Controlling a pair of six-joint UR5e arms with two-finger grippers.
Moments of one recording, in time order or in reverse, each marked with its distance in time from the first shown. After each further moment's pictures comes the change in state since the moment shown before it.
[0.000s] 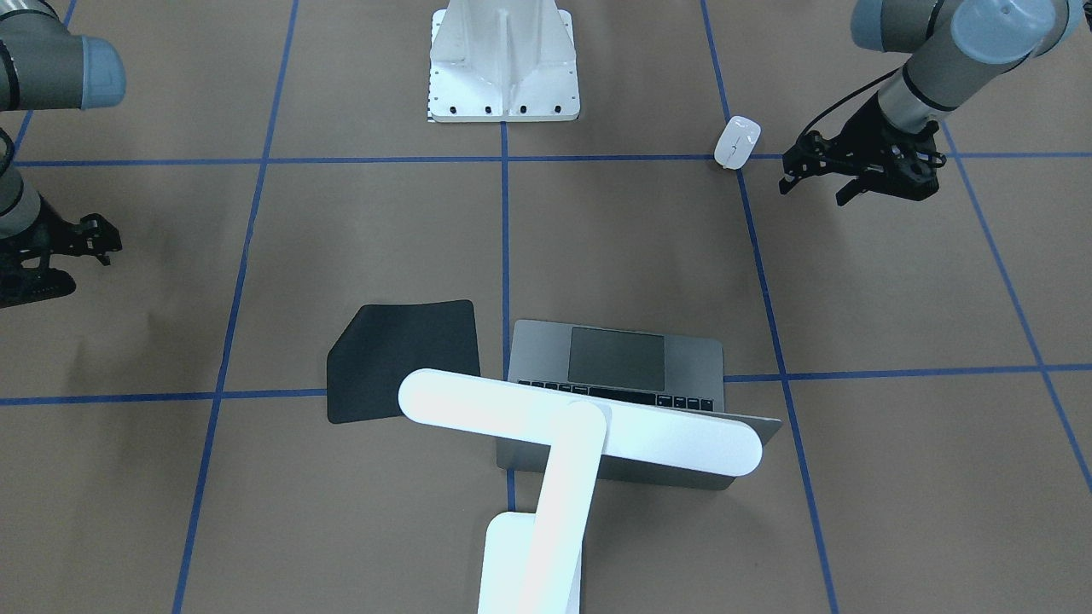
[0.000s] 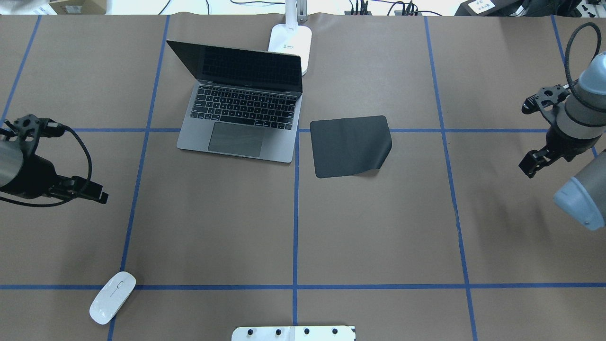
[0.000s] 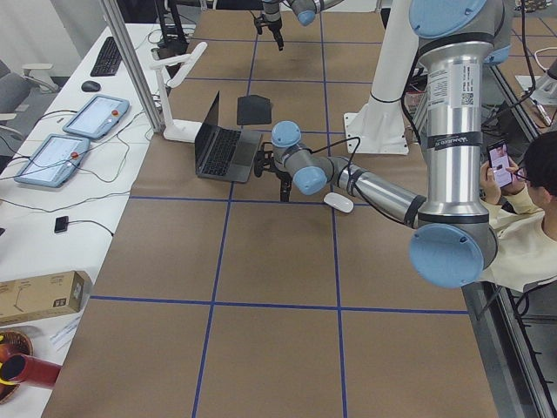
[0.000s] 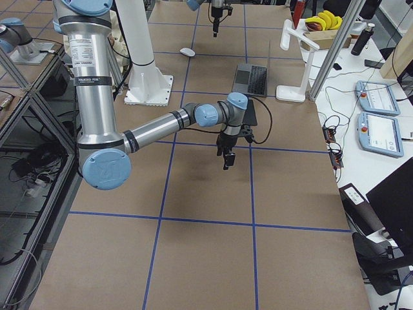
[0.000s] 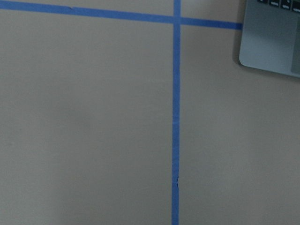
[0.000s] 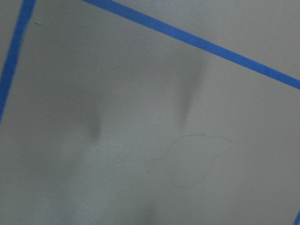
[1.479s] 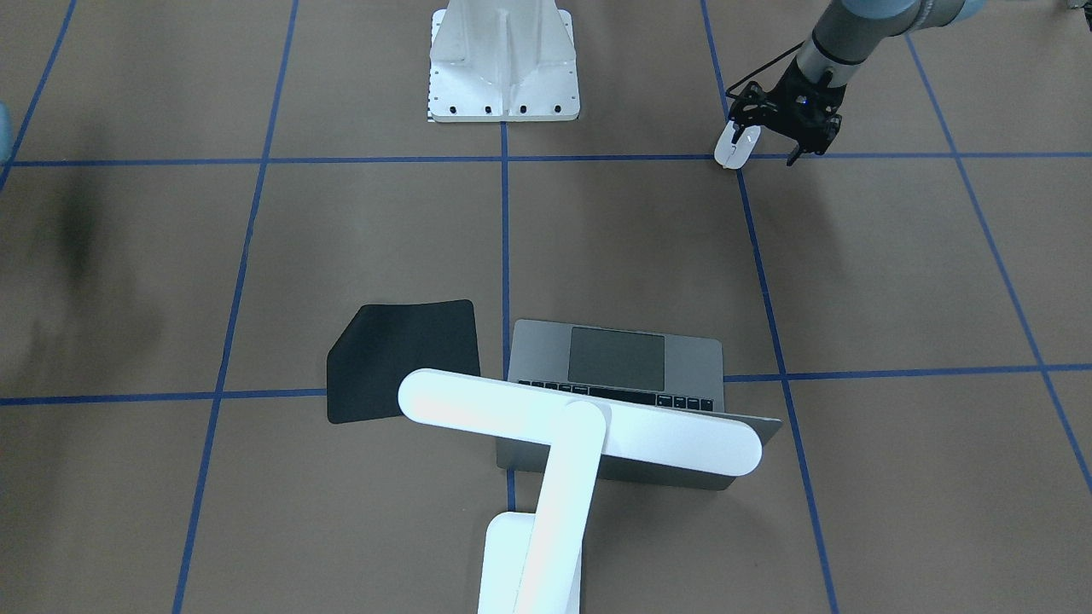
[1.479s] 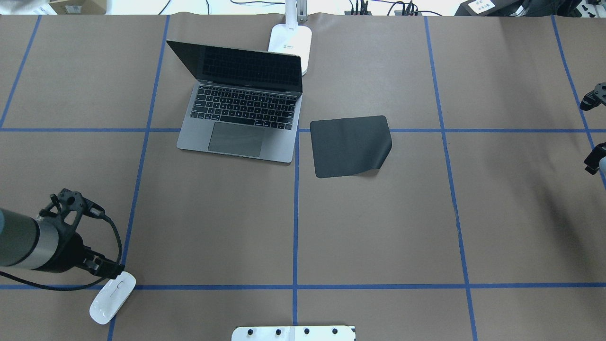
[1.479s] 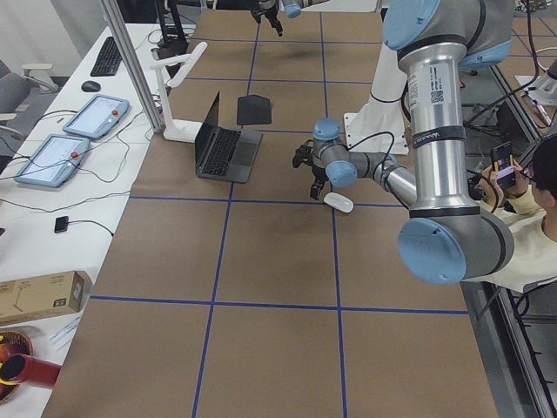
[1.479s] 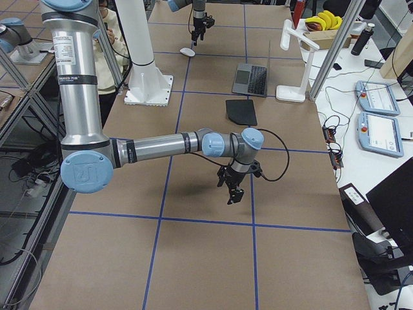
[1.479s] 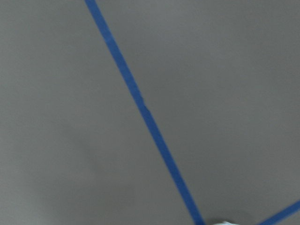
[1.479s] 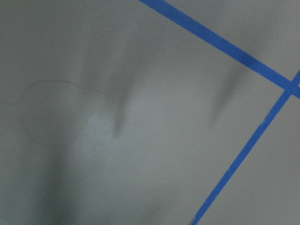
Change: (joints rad) left arm 0.373 0.127 -0.149 0.008 0.300 0.034; right arm 0.206 -0.010 -0.220 0.006 0.087 -0.441
